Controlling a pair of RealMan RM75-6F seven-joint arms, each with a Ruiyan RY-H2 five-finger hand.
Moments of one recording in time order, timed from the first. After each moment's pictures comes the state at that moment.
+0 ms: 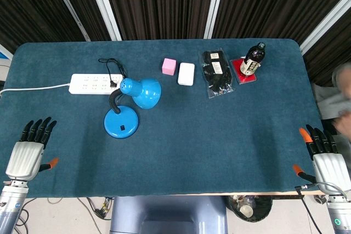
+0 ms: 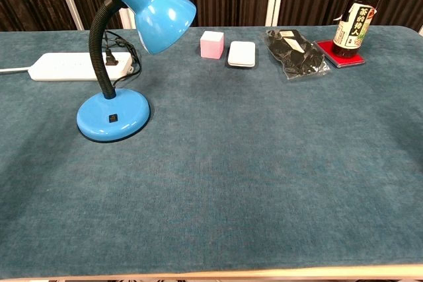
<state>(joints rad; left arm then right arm) -0.16 -1.22 -0.02 -1.62 1.52 1.43 0.26 0.07 -1.13 0.06 -1.57 -1.57 1.54 -0.03</state>
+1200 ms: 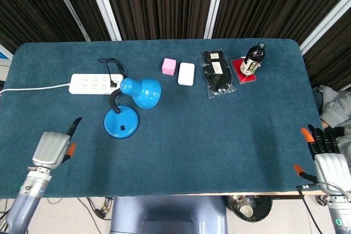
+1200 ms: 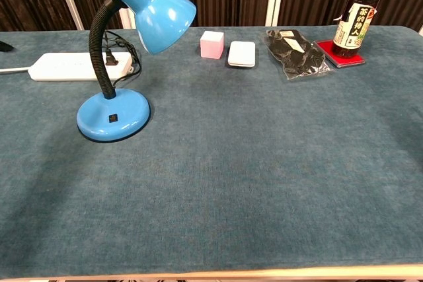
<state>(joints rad) -0.31 -1.23 -0.09 -1.80 1.30 1.19 0.56 0.06 -1.13 0.06 -1.57 -1.56 1.54 -0.02</state>
